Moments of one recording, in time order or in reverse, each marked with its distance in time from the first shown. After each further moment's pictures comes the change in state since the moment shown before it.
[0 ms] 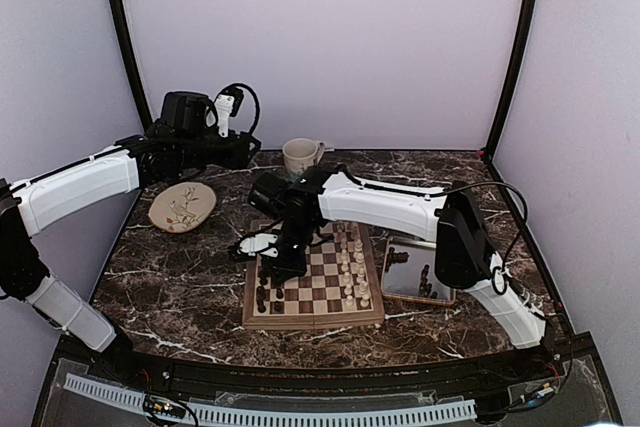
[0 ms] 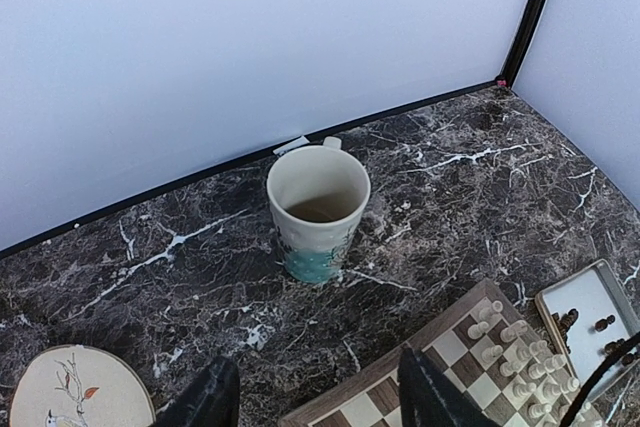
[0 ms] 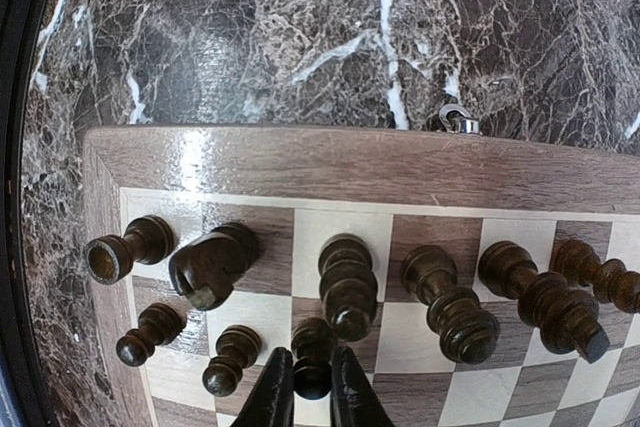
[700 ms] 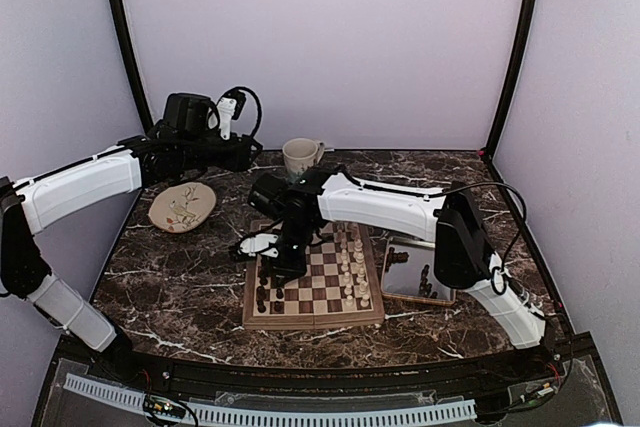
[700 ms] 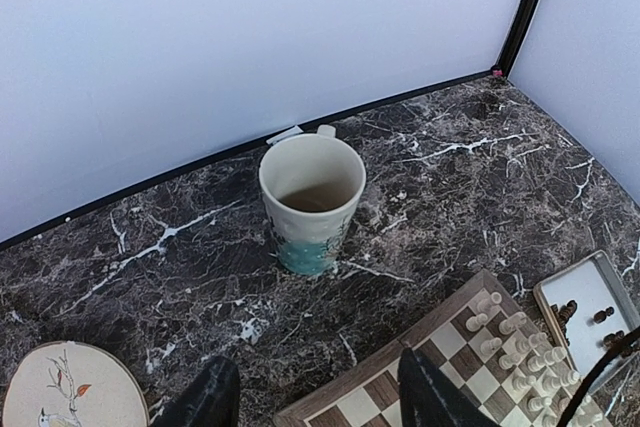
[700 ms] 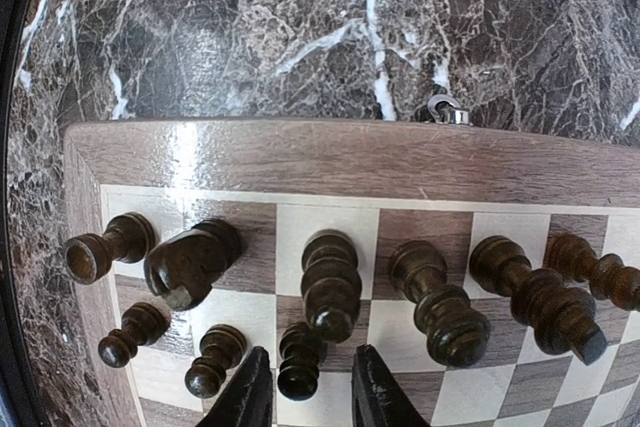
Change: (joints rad) left arm 0.005 0.015 0.000 -0.007 0.023 0.000; right arm 0.000 0.007 0.002 0.004 0.026 0.006
